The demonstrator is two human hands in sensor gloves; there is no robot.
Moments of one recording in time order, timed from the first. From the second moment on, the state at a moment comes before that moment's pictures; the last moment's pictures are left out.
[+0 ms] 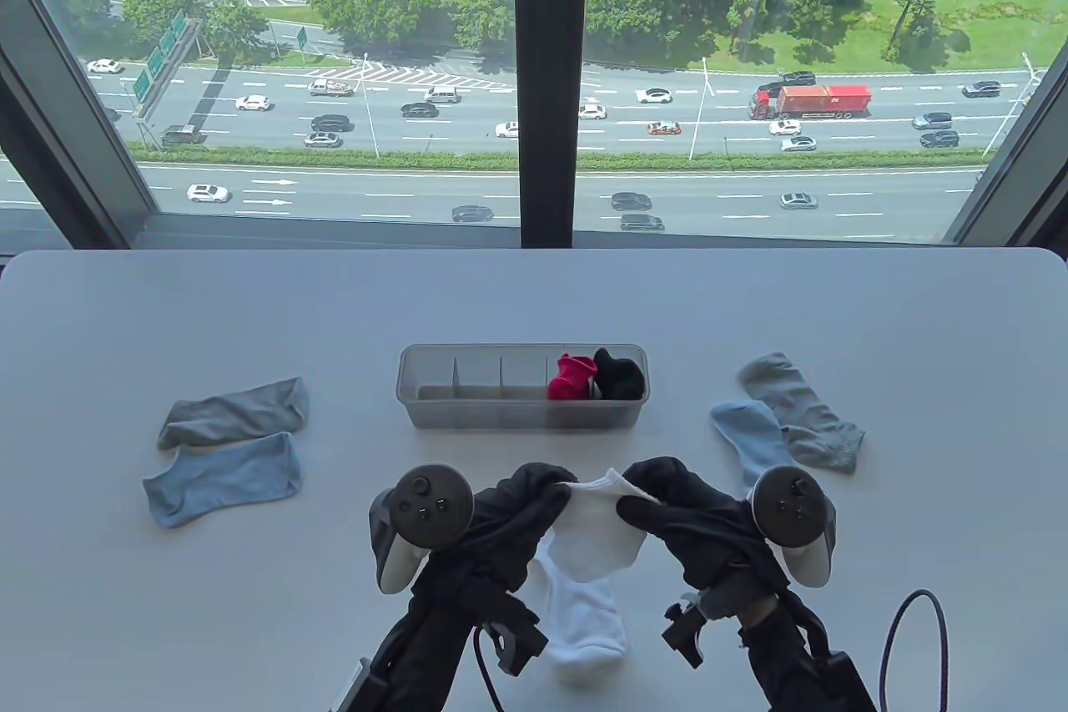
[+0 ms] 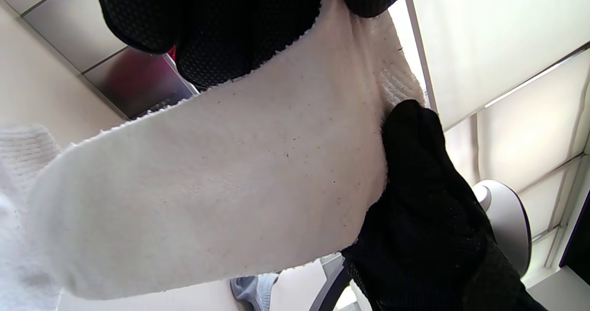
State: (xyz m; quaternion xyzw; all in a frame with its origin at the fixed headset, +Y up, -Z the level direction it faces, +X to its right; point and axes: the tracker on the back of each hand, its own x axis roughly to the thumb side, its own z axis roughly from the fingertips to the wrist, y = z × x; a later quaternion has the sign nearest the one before) left_hand -0.106 -0.669 -0.288 -0.08 -0.21 0.50 0.84; right_hand 0.161 -0.685 -0.293 0.22 0.05 0.78 0.58
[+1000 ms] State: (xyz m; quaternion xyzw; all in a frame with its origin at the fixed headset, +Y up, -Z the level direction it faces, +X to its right) left_hand -0.136 -0.753 -0.320 -0.29 -0.07 0.47 0.83; right_hand 0.089 -0.735 -0.311 0.10 0.12 0.93 0.32
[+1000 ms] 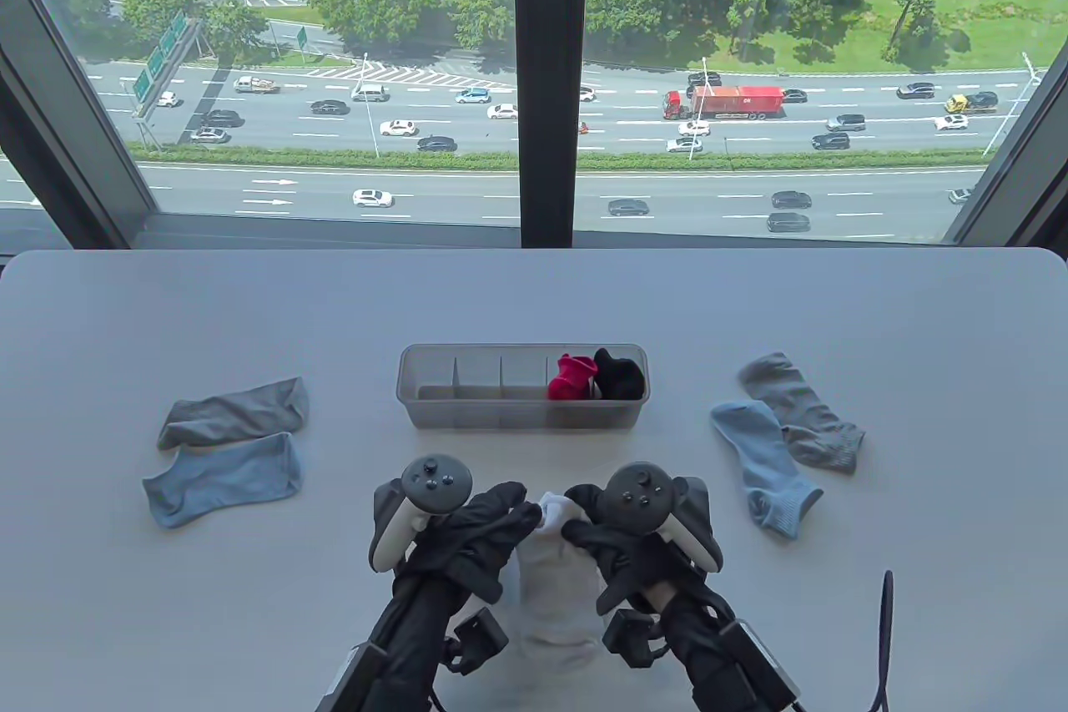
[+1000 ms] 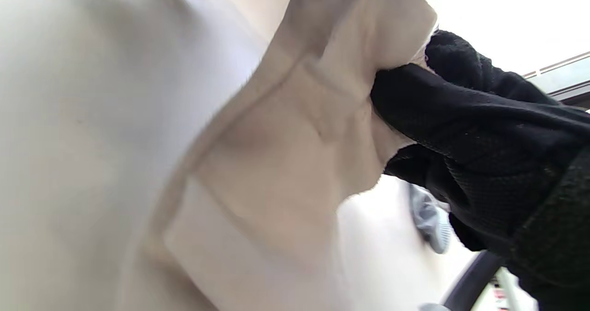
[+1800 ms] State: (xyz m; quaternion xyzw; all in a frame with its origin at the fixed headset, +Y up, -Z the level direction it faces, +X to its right) left_hand -0.127 -0.702 -0.307 -0.19 -0.26 0.59 0.74; right_hand 0.112 -0.684 -0.296 0.19 0.00 0.85 0.50
